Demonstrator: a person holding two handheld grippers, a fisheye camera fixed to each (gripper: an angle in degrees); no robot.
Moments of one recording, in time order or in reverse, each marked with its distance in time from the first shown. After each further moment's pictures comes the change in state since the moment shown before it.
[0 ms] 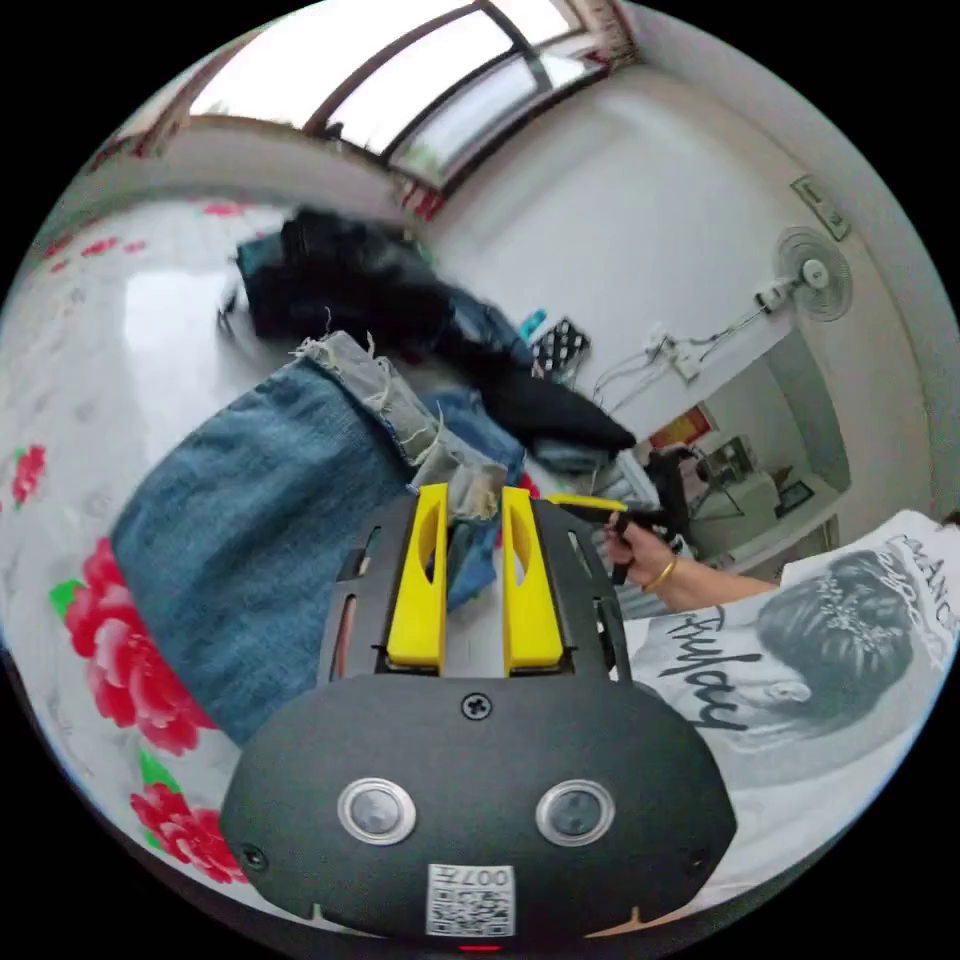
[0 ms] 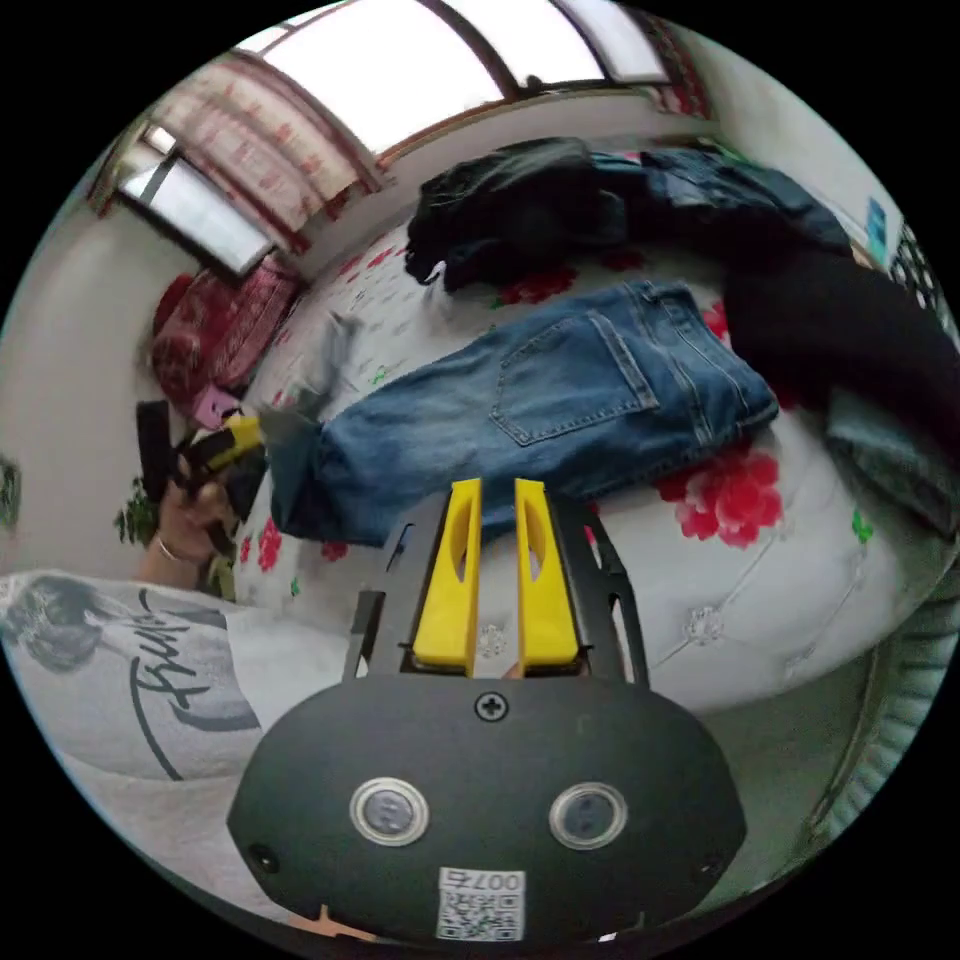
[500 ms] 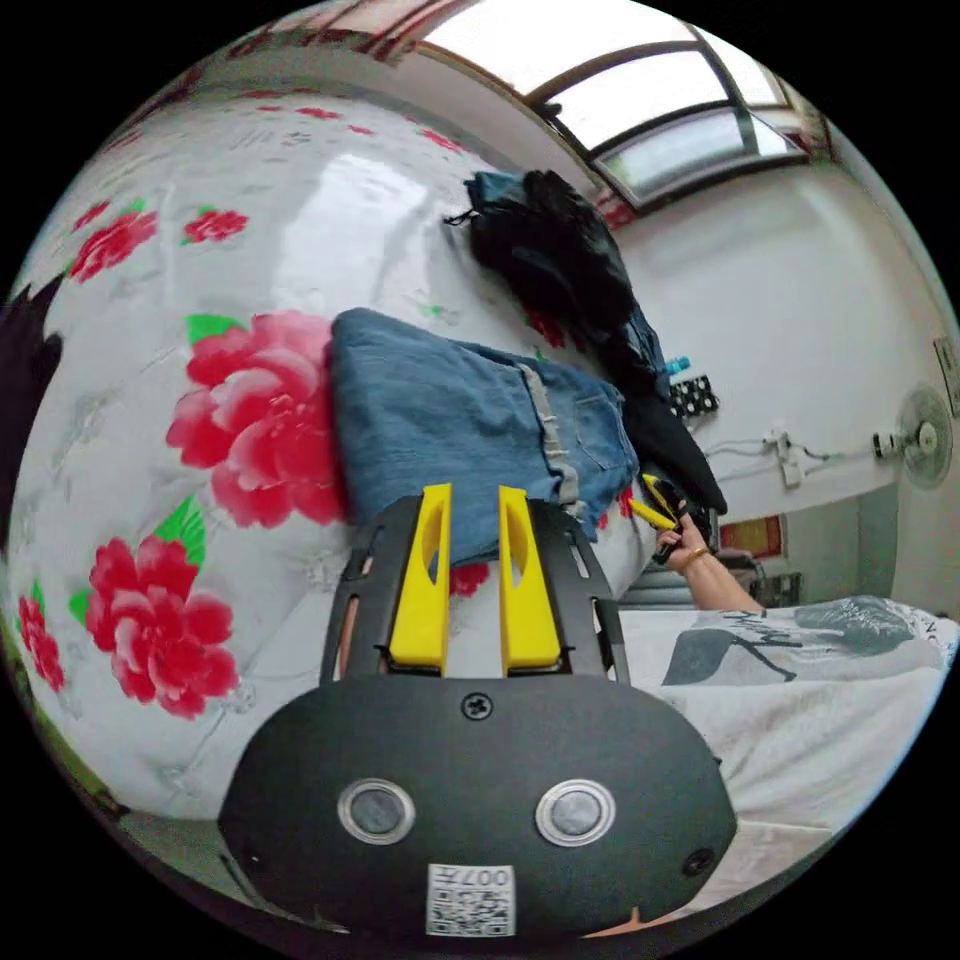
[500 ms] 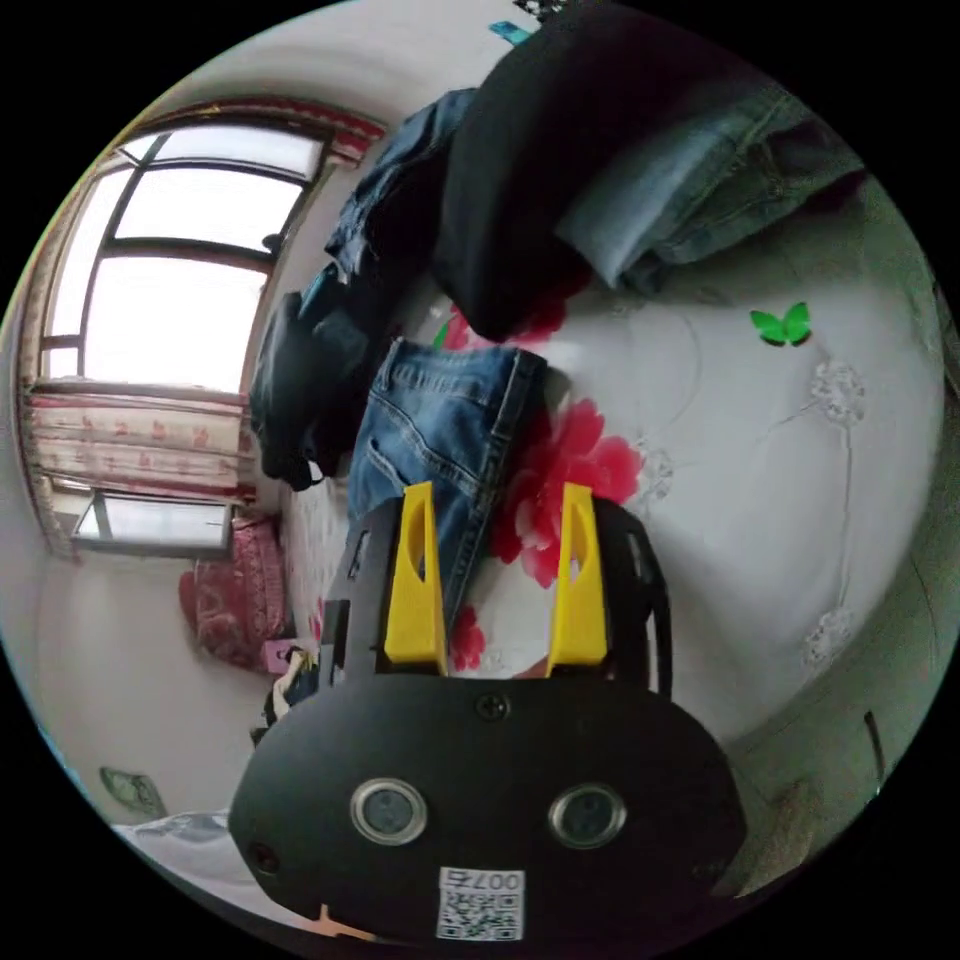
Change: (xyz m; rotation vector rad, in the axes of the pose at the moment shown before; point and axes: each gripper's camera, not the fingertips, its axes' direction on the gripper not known) left arm -0.096 0.093 -0.008 0.067 -0.221 -0.461; right arm 0.215 0.035 0.012 0.224 -0.186 0.743
